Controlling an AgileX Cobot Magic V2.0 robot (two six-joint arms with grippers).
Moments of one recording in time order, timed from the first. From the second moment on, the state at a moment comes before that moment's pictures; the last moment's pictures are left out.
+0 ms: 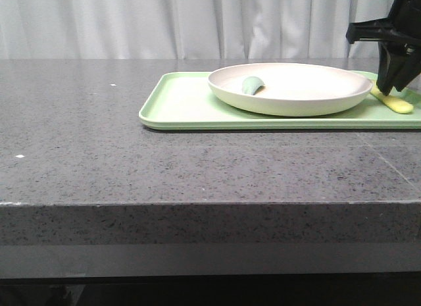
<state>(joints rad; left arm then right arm) -0.06 0.40 -0.43 0.00 0.30 -0.05 0.03 1.84 -1.52 0.03 0.84 0.10</state>
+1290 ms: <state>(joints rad) -0.06 0.40 -0.43 0.00 0.30 -0.05 0.06 0.97 -0.86 0.03 0.61 0.06</state>
